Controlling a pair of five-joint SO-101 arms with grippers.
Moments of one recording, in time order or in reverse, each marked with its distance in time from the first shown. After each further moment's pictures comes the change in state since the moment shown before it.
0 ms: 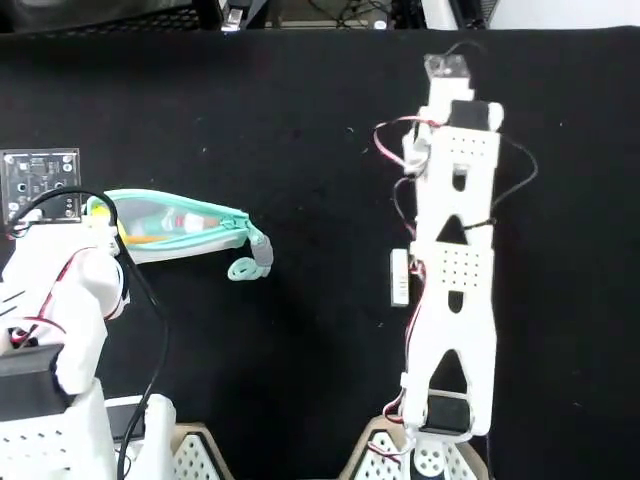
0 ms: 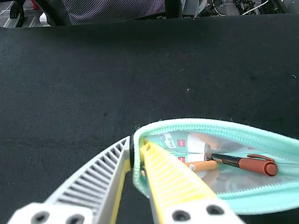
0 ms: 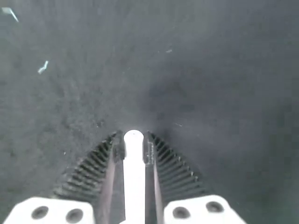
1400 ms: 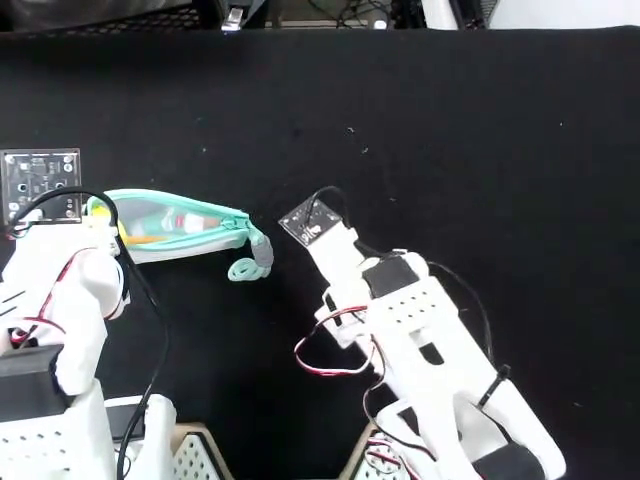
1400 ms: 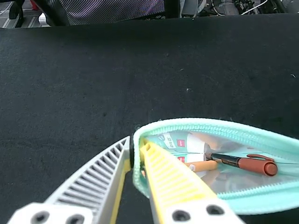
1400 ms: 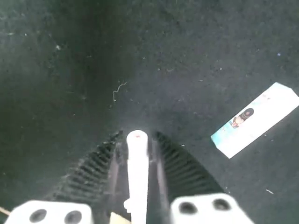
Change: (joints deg) left arm 0.4 0.0 0.0 0.0 -0.1; right arm -32.0 -106.5 146.8 -32.7 9.6
